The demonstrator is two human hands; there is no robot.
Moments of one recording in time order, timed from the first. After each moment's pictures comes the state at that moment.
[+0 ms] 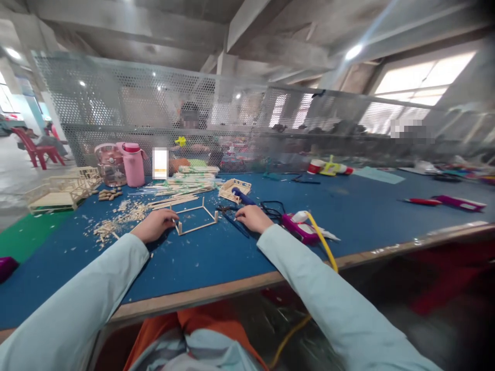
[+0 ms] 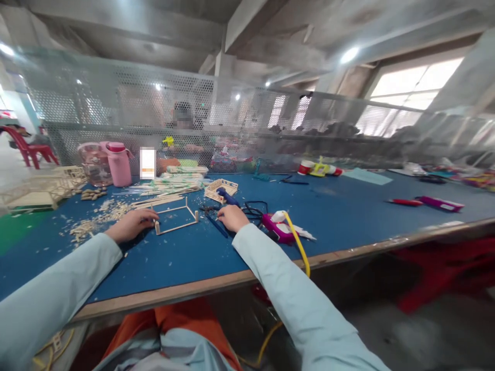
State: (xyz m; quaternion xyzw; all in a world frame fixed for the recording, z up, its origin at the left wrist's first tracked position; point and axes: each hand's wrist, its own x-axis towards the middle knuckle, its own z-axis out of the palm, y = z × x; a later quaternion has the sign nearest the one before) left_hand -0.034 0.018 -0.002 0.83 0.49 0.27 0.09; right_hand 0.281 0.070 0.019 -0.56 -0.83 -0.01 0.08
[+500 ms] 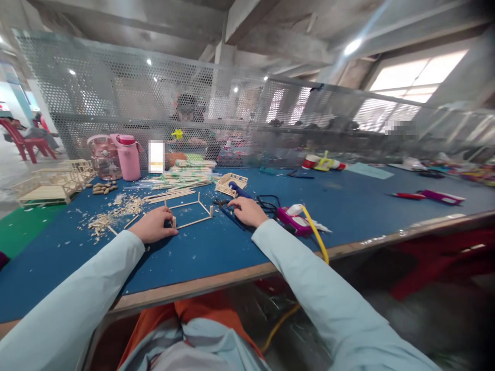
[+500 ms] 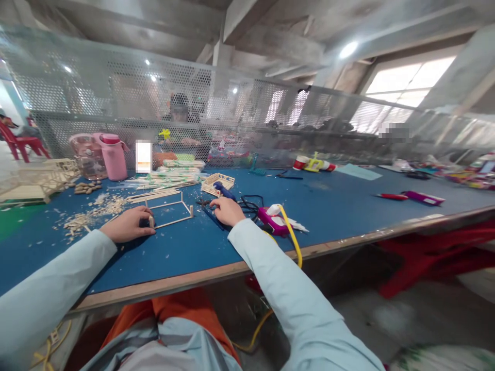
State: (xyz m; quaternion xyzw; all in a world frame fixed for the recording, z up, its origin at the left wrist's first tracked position) left_hand -0.024 -0.006 0.007 0.84 0.50 0.17 0.10; right_hand 0.275 0.059 0.016 -0.54 -0.82 -0.03 0.17
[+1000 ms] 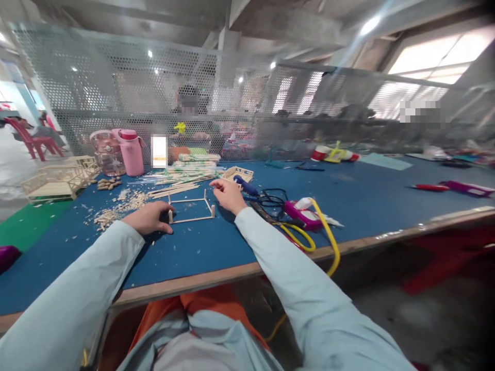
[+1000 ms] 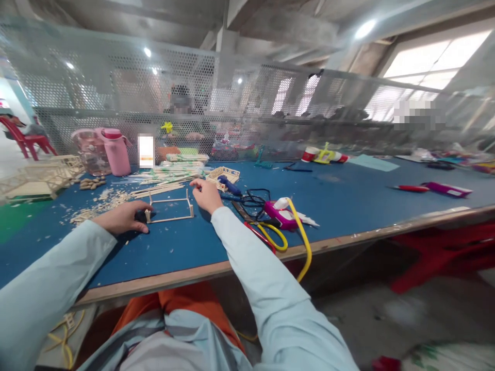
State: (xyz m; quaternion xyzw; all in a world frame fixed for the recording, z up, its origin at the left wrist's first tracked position) left_hand -0.042 -0.007 0.023 0.81 0.55 0.15 0.14; right_hand 0.204 0.083 0.015 -0.44 -0.77 0.13 0.43
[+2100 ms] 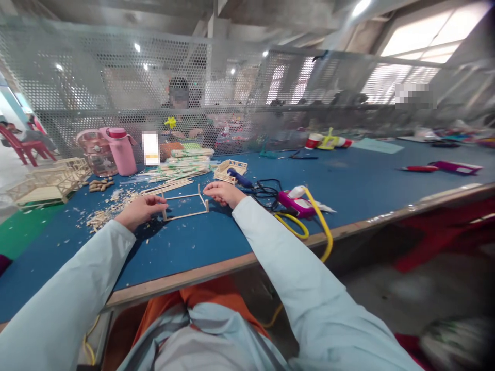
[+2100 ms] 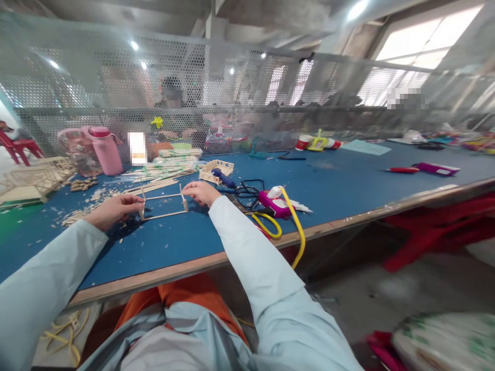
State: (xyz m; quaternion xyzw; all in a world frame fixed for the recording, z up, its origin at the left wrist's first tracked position) left_hand -0.032 -0.006 0.020 0.59 0.60 0.37 0.39; right_hand 0.213 0.062 0.027 -0.45 -0.65 0.52 0.31
